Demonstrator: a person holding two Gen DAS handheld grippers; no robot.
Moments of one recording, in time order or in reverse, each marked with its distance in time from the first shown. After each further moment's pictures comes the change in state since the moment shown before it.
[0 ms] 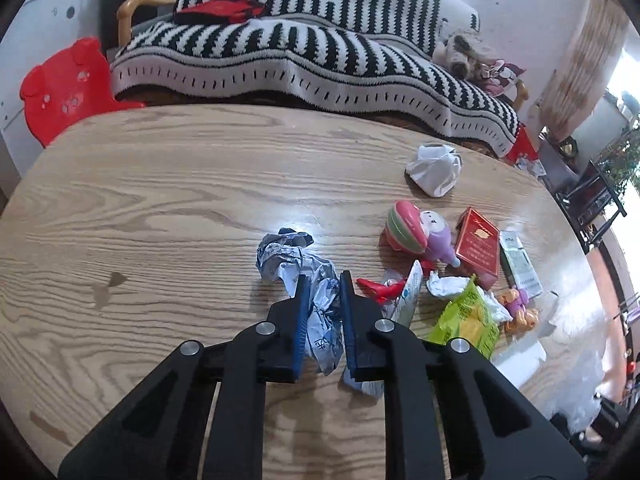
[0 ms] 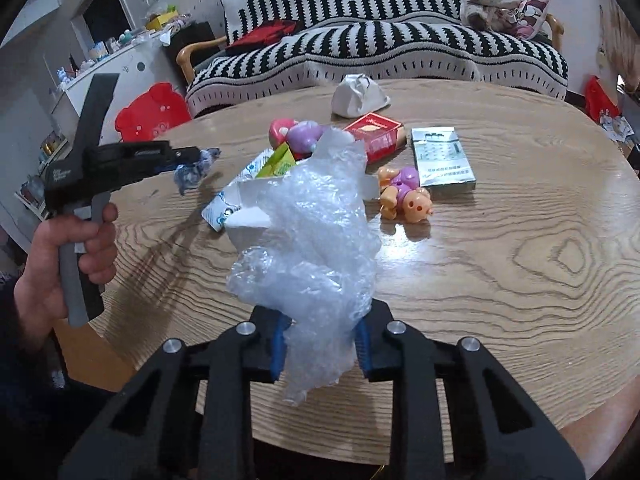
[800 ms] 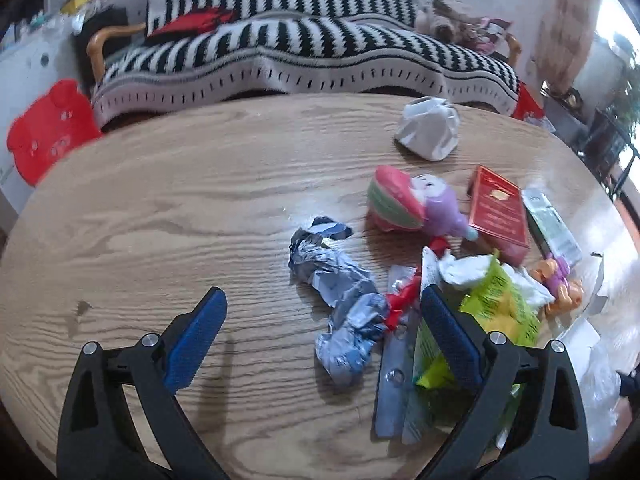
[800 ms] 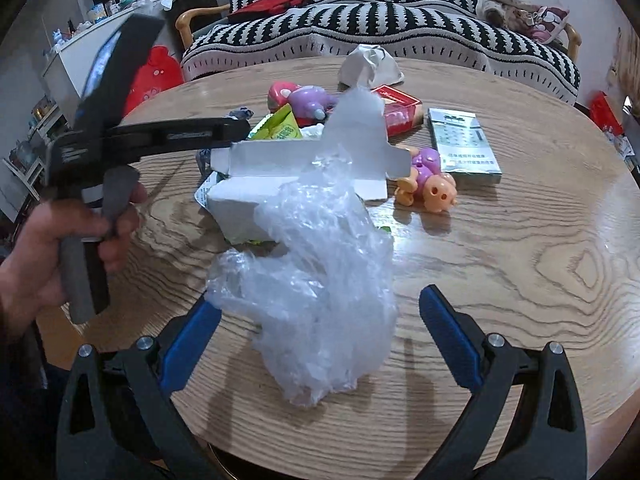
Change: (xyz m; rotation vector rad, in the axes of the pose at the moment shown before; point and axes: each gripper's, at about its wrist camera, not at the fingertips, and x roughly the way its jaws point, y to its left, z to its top) left arm 0.056 -0.033 -0.007 0.135 0.030 0.072; right arm 0.047 0.018 0.002 -0.084 0.106 -0.060
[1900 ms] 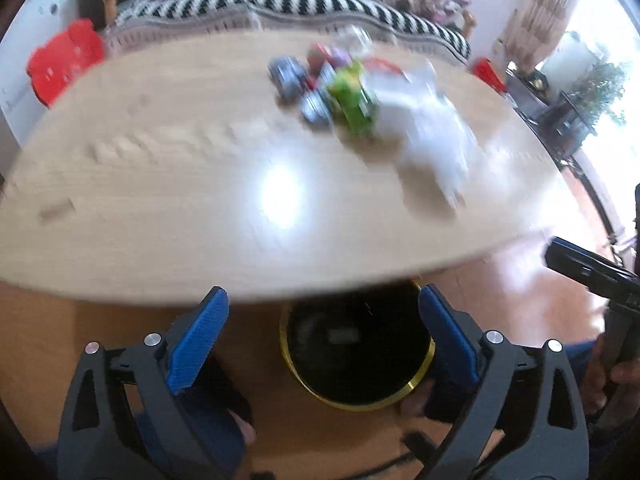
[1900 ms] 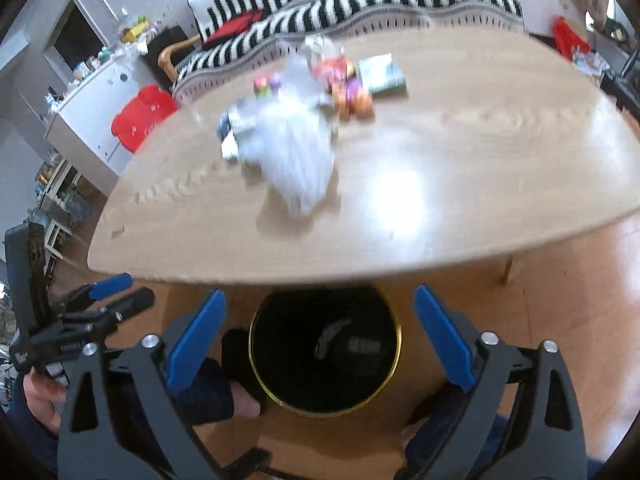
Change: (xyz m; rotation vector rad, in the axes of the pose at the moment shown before) left arm -0.180 -0.015 -0.178 -0.015 0.104 -0.112; right arm -0.129 -0.030 -0.099 0.233 -0.036 0.074
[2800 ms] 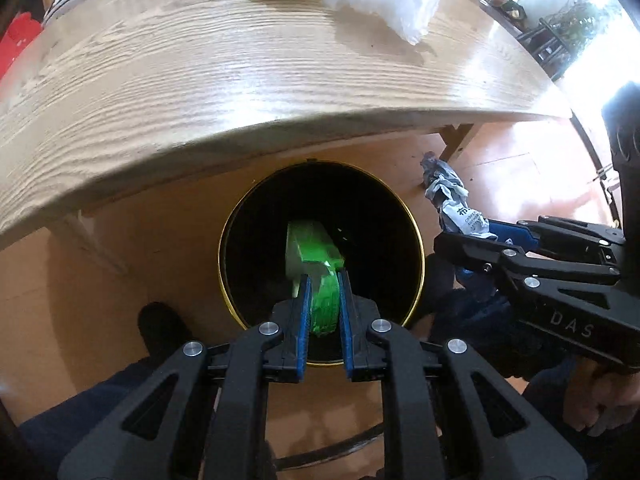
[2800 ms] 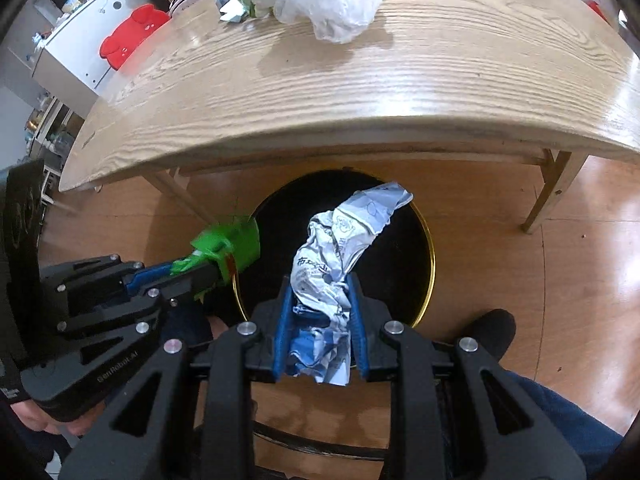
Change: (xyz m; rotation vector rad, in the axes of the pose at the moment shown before) left arm 0.096 -0.049 -0.080 0.112 0.236 -0.089; right arm 0.091 0.024 -0.080 -0.042 0.286 -0.020
